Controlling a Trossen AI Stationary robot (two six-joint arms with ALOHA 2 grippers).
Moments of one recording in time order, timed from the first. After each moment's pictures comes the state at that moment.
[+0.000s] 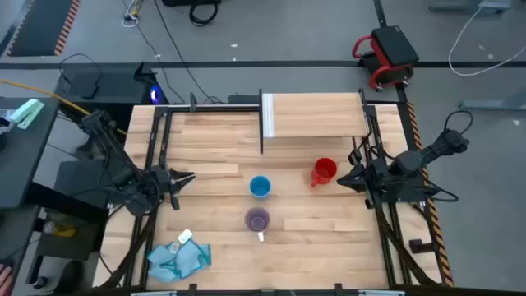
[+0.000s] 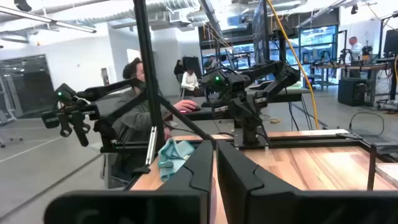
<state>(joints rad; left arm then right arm) -0.95 0.44 0.29 -0.50 -1.30 -0.62 0.47 0.23 0.21 0.16 0.29 0.05</state>
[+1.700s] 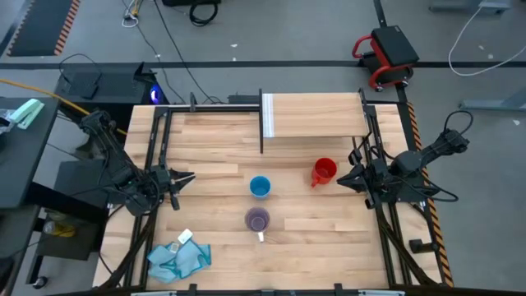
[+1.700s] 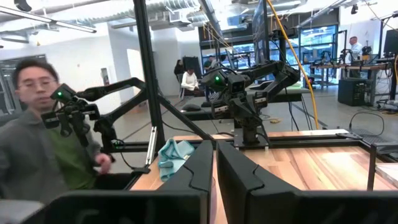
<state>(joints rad) -0.95 0.44 0.29 -0.50 -1.30 -0.62 0.47 0.23 0.21 0.16 0.29 0.05</state>
